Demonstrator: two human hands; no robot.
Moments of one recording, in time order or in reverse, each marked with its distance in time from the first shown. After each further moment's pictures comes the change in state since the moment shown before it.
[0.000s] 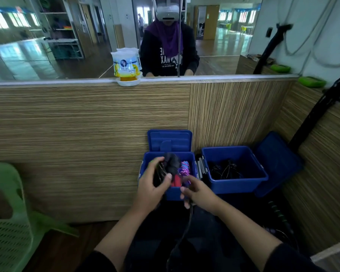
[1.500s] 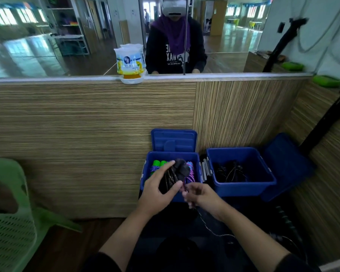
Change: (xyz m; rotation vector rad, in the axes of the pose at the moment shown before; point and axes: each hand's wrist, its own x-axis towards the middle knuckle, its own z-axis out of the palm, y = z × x) left_hand 0.004 -0.014 0.009 0.086 -0.083 0.004; right_hand 0.003 0.007 -0.010 0.070 -0.089 0.039
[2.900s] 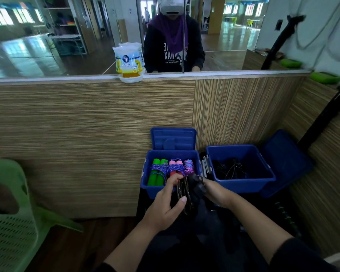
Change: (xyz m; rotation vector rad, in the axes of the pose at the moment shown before) left_hand -0.033 0.013 0.011 -0.111 -0.234 0.016; right_hand 0.005 -0.019 -0.018 0.093 -0.126 0.121
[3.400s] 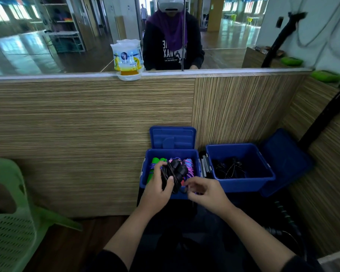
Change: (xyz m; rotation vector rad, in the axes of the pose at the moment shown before) left_hand 0.030 -0.025 -0.013 0.171 0.197 -0.185; right_hand -0.009 0.019 0.013 -0.436 0.291 -0.484
